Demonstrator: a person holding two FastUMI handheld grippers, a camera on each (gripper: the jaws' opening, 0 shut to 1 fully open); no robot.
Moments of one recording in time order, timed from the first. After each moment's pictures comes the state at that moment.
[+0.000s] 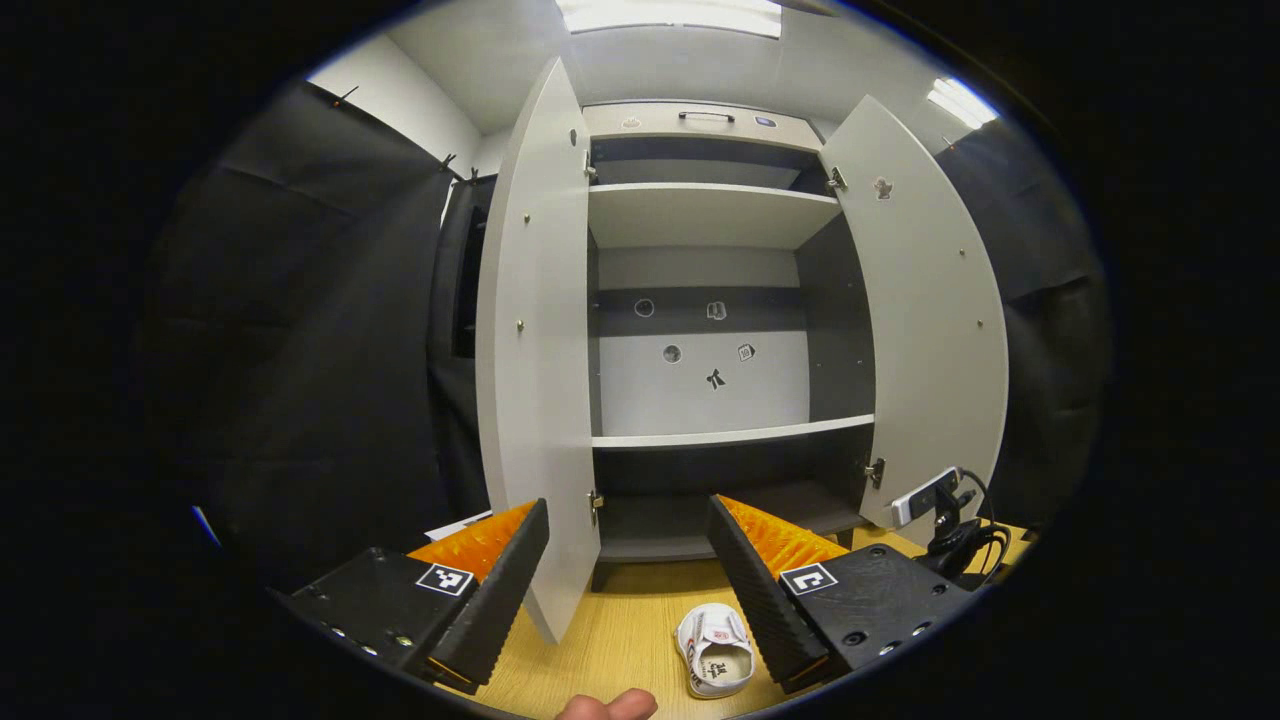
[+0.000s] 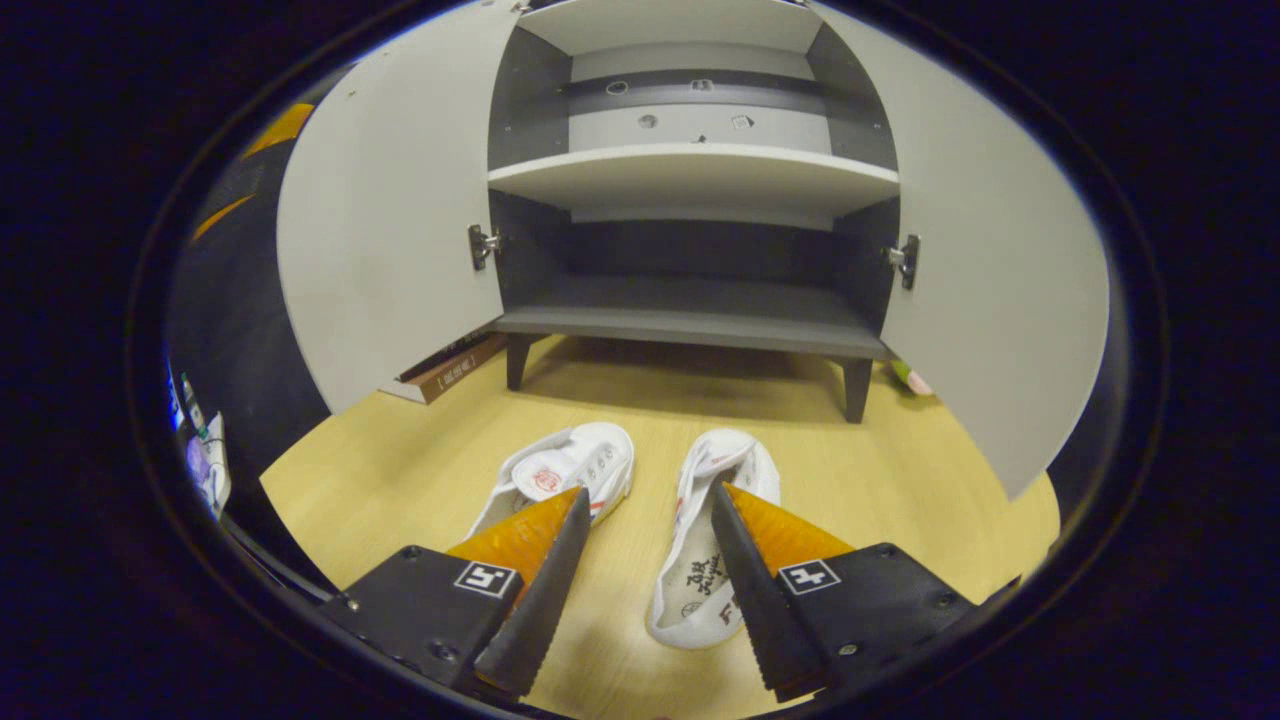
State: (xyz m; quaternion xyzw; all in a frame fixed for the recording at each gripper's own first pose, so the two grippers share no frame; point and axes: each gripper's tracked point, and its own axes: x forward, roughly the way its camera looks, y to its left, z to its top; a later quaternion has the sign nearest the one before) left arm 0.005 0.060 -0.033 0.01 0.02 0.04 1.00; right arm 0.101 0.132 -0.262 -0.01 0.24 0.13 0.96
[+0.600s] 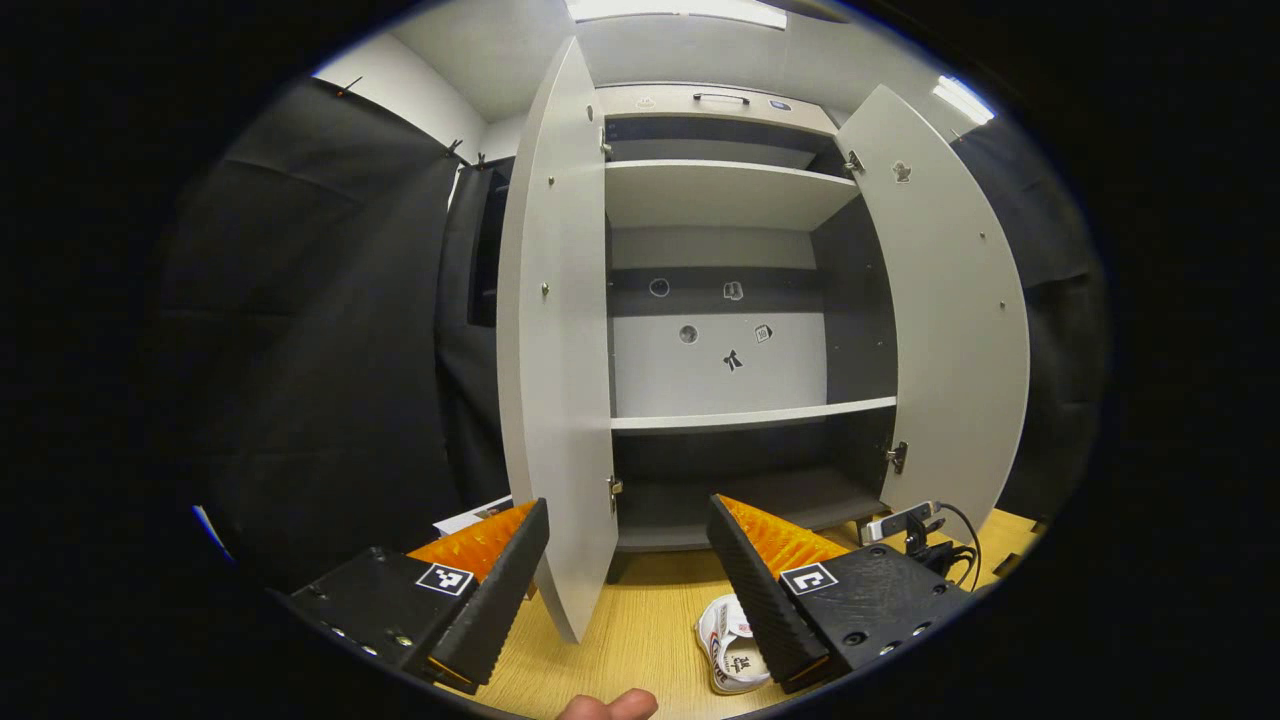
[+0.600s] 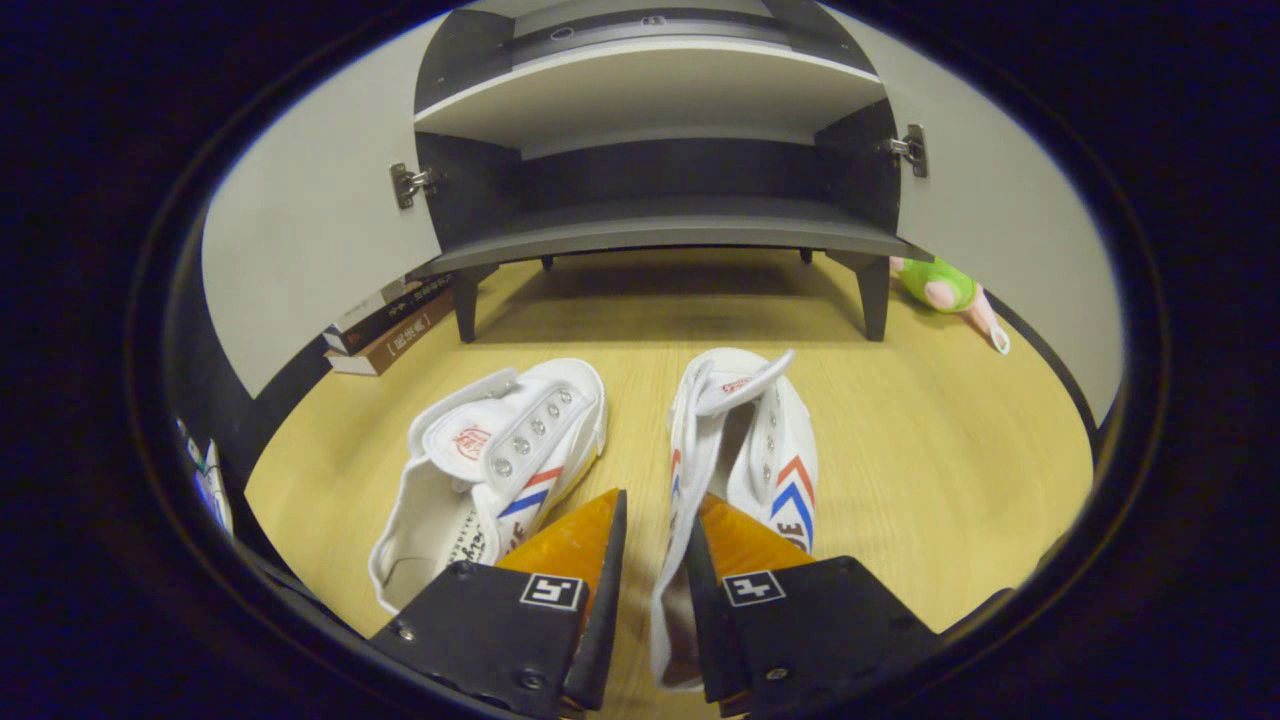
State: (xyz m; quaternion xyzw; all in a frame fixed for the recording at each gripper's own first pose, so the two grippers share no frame) left arm 0.015 0.080 -0.054 0.01 0.04 0.05 1.00; right arm 0.141 0.132 -0.324 0.02 0.31 0.09 0.95
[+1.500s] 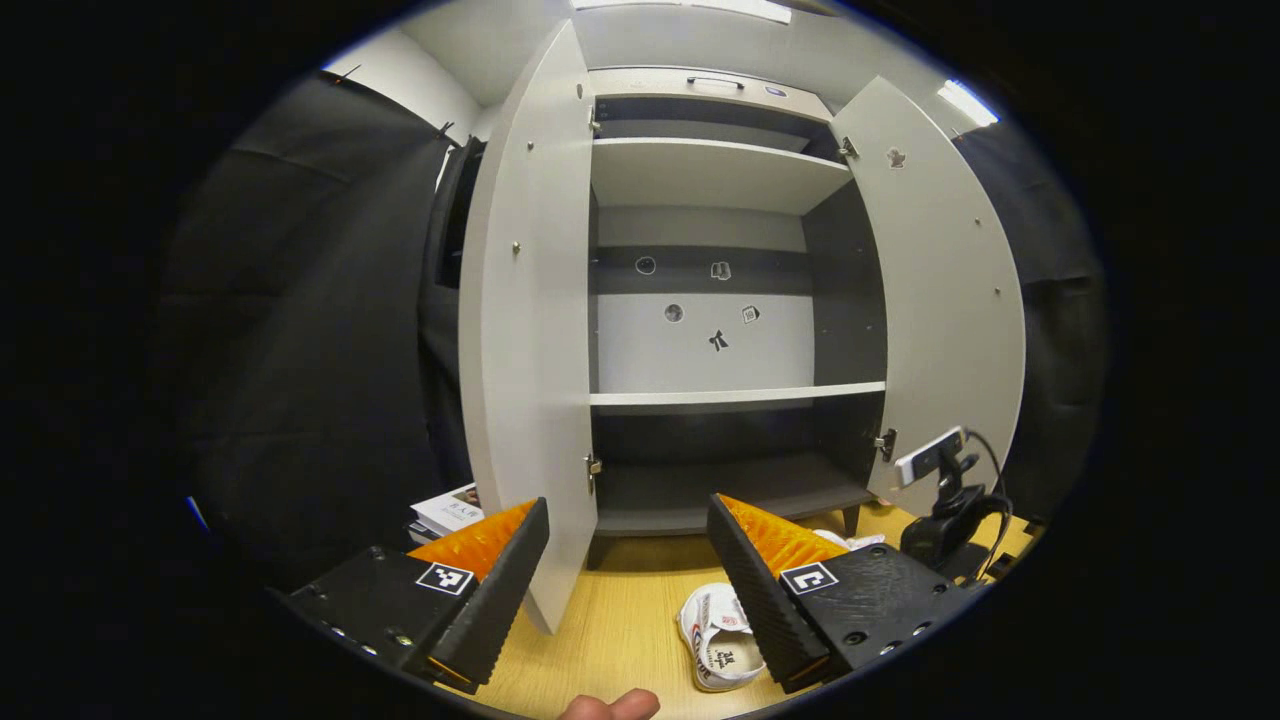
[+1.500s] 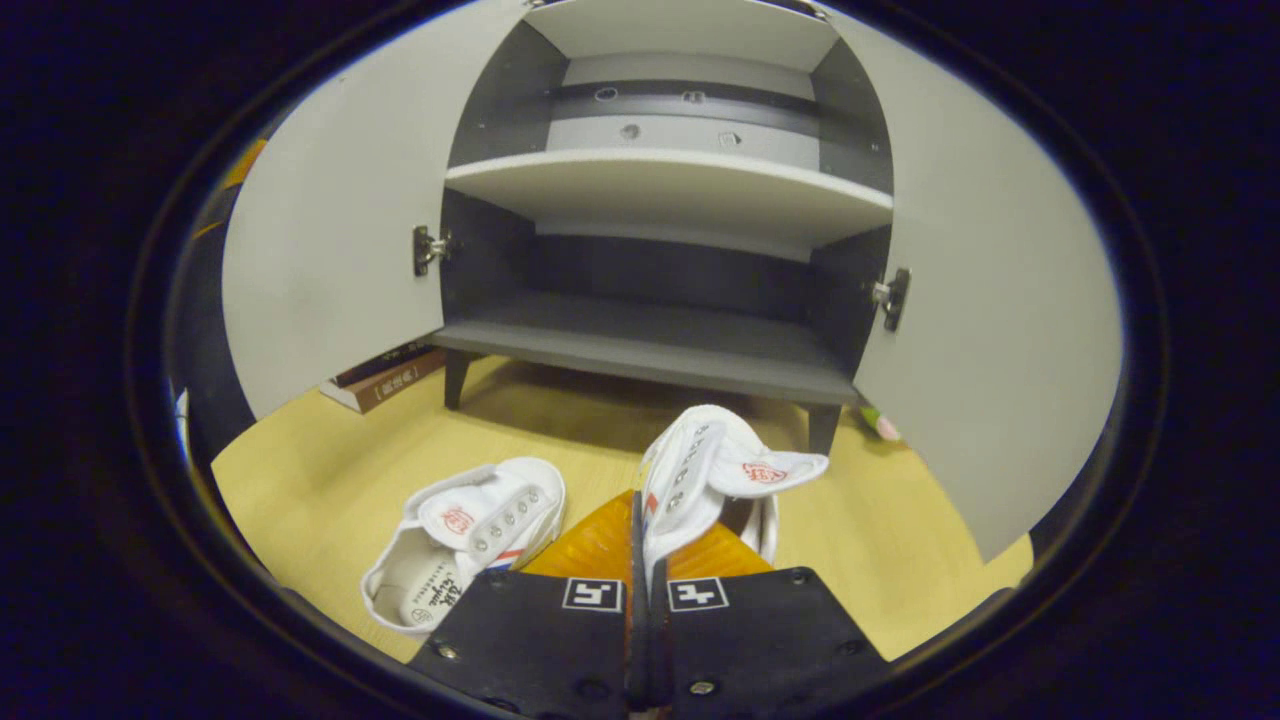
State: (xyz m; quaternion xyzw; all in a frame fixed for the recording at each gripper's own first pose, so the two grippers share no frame) left arm 0.026 0.057 -0.069 0.00 0.06 0.02 1.00; right arm 0.147 0.100 -0.203 -0.07 0.15 0.09 0.98
